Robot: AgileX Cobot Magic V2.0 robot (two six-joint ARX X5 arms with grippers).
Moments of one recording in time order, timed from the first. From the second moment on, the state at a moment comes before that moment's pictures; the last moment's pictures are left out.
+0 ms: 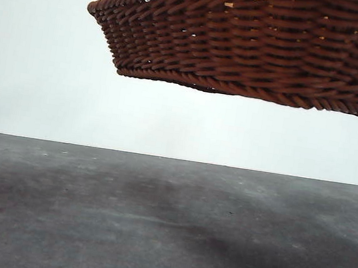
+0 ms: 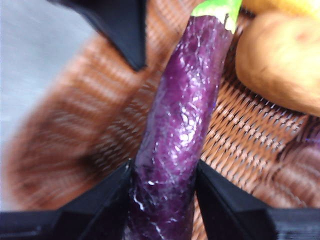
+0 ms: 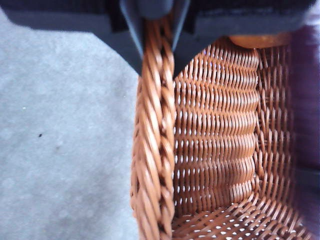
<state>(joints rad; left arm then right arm) -0.73 1.79 1.95 -1.28 0.20 1.07 0.29 1.61 1.46 -1.11 -0.70 -0.24</state>
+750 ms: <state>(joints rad) -0.74 1.89 1.95 -1.23 0.20 0.94 0.29 1.61 1.46 -1.05 -0.70 -0.24</state>
